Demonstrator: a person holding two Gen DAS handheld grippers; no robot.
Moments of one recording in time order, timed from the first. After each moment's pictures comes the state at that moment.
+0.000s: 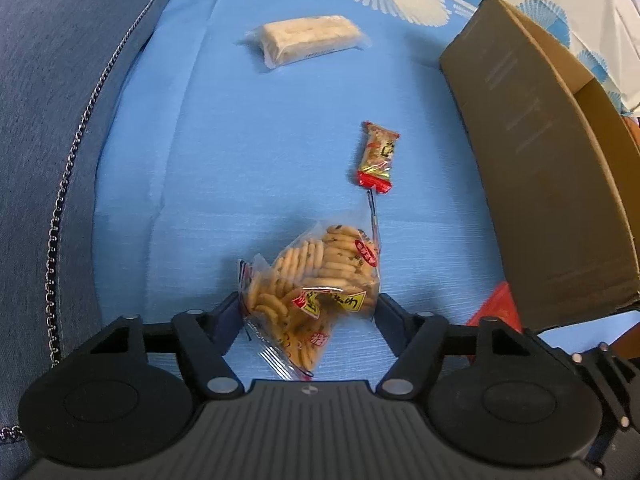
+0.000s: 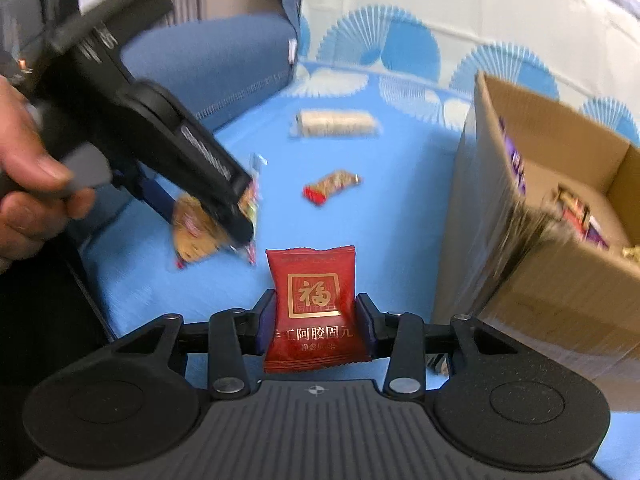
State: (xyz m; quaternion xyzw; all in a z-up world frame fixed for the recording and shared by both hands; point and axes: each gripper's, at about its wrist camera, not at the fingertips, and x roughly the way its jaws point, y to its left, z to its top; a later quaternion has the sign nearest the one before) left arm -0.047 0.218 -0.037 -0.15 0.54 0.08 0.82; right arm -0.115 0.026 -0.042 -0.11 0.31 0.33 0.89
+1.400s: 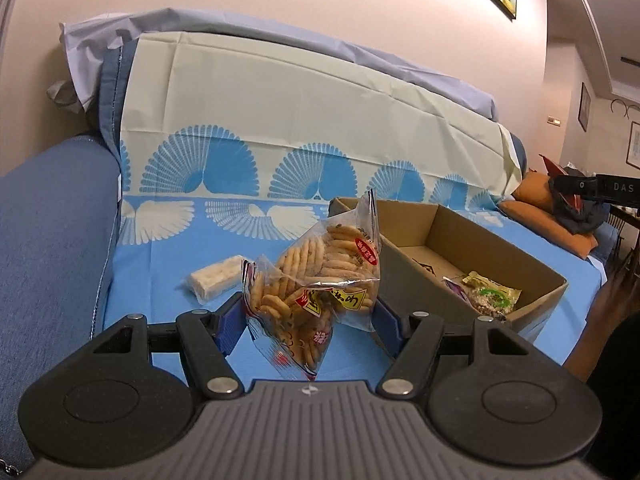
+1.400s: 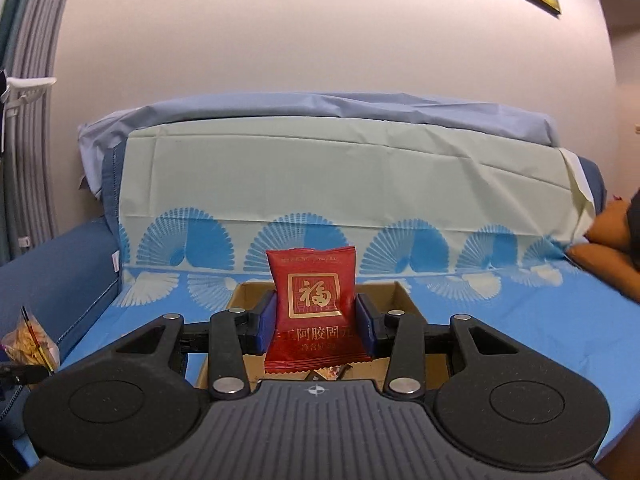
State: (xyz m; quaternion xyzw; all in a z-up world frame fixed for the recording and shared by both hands) left arm -0.155 0.196 0.034 -0.05 0.20 -0.04 0.98; right arm -0.095 -0.119 0.103 0.00 0.12 0.11 0.99
